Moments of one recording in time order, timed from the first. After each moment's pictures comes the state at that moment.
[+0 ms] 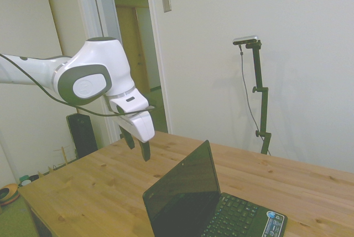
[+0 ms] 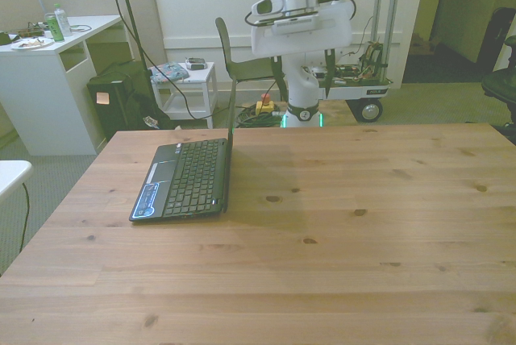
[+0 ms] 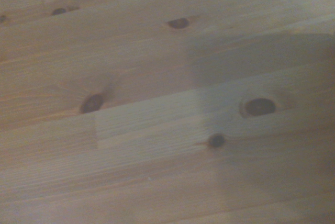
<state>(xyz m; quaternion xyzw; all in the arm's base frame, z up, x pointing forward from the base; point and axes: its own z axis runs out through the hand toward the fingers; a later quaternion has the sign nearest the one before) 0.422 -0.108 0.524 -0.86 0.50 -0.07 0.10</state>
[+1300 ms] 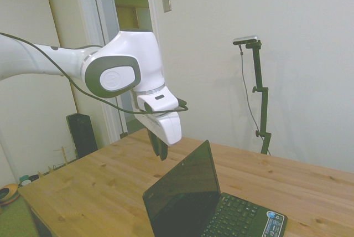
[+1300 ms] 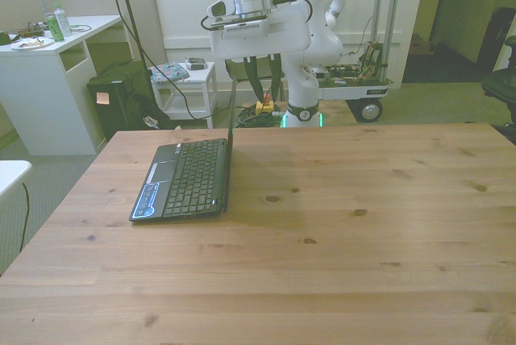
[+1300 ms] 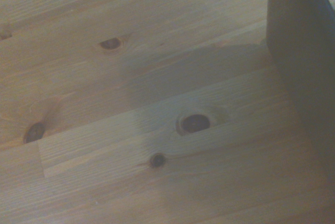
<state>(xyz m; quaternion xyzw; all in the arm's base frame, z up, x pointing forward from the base) 0.450 -0.167 0.543 -0.84 0.53 -0.05 0.09</state>
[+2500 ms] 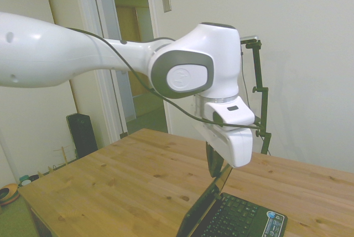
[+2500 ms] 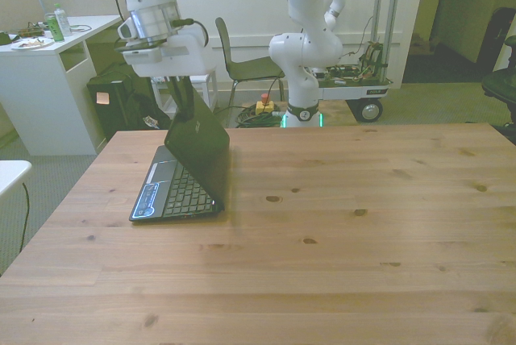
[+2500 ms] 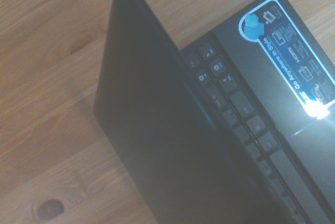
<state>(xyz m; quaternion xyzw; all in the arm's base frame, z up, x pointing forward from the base) 0.496 -0.345 0.514 -0.78 0.62 0.02 0.08</state>
